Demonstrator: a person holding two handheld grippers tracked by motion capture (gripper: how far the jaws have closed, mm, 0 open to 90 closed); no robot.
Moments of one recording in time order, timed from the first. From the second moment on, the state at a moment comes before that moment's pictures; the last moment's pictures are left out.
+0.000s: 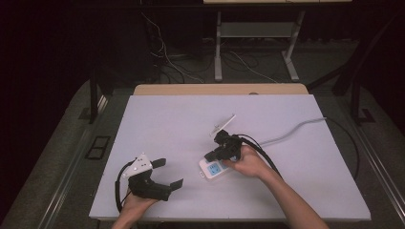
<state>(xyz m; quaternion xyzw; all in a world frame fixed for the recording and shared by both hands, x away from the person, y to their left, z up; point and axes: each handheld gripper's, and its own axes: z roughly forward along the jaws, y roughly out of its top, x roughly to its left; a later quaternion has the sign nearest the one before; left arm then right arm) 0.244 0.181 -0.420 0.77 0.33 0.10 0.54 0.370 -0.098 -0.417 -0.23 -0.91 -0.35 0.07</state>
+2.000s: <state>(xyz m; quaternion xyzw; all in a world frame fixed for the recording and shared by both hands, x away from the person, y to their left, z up) 0.245 0.178 -0.422 0.77 0.33 0.09 0.54 0.352 -0.157 -0.384 -0.27 -0.88 -0.39 0.04</state>
